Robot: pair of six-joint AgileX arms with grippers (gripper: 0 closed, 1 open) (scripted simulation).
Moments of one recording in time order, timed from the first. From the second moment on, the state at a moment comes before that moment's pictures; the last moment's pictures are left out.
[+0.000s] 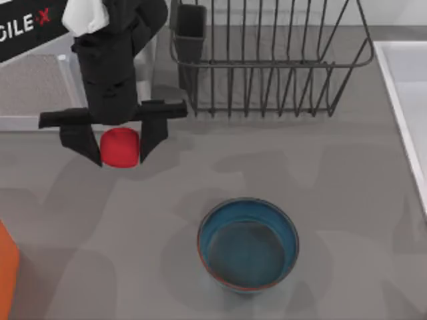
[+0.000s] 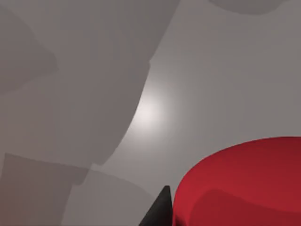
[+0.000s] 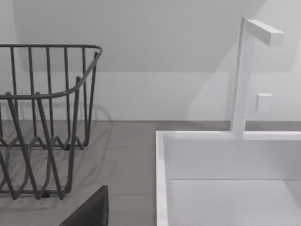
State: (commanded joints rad) left arm -0.43 2.03 1.70 -1.32 -0.01 -0.55; right arm 0.00 0.00 0.00 0.00 0.00 0.00
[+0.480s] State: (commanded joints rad) left arm -0.45 1.99 1.56 -1.32 -0.03 -0.71; right arm 0.00 0.00 0.00 0.00 0.00 0.00
